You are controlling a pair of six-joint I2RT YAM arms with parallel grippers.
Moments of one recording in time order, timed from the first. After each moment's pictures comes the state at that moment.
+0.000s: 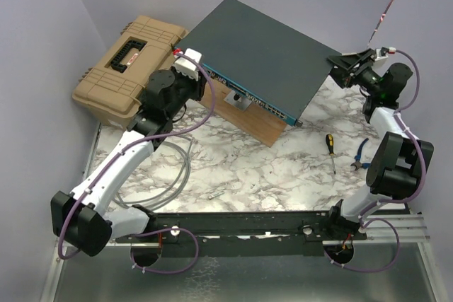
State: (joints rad) left arm -0.48 1.23 1.10 0.05 0.01 0.07; right arm -0.32 1.63 1.07 0.66 -0.97 1.34
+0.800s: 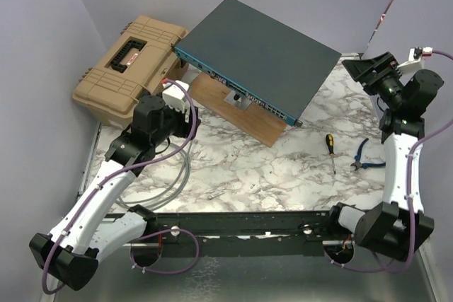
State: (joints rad) left arm -0.48 0.93 0.99 -0.43 0.02 -0.02; right arm -0.38 1.18 1.09 0.07 -0.70 0.79
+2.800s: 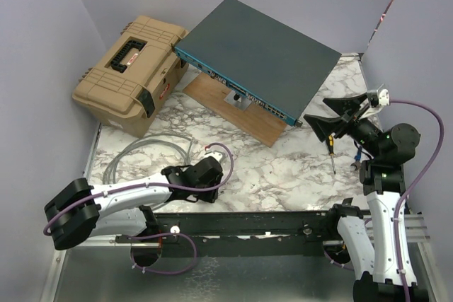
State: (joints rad) left arm -1.04 1.14 0.52 -0.41 -0.09 -0.63; right arm -0.14 0.64 0.73 0.15 -0.87 0.35
